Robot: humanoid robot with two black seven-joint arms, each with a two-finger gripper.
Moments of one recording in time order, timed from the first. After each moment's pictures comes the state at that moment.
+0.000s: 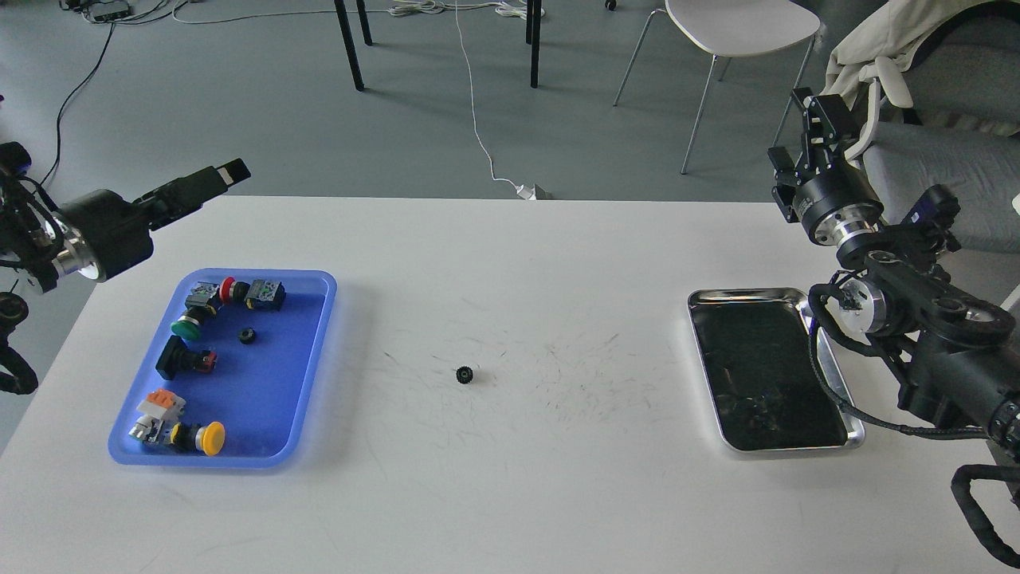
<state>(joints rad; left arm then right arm) -0.73 0.88 -0.48 -1.07 1.30 -0.13 -0.49 0.82 -0.32 0.58 0.52 -0.30 0.05 0.49</state>
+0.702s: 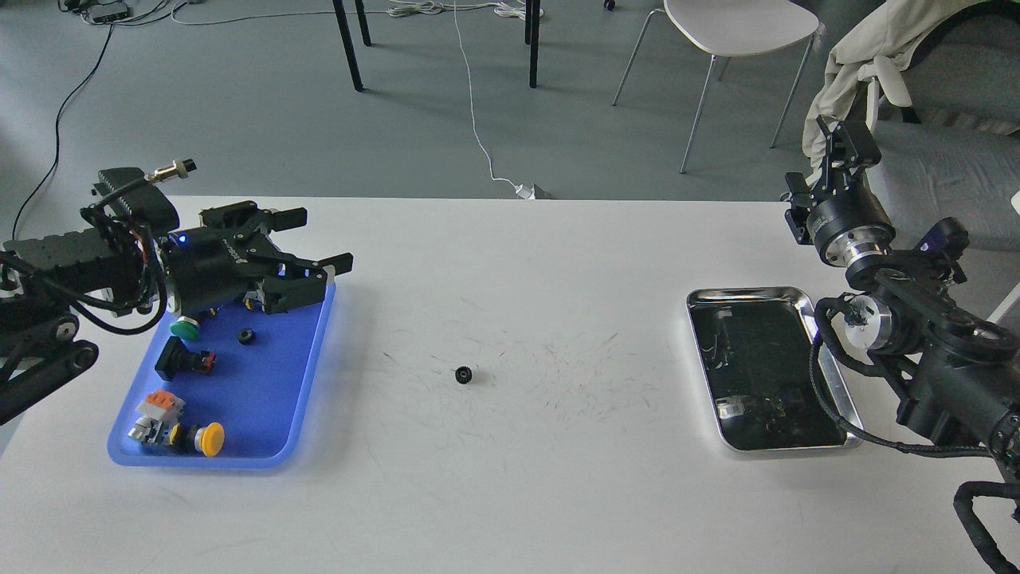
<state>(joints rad) -0.73 0.86 -0.45 -1.32 1.92 0.03 -0.49 0.78 -0.32 0.57 0.51 -0.27 0.04 0.49</state>
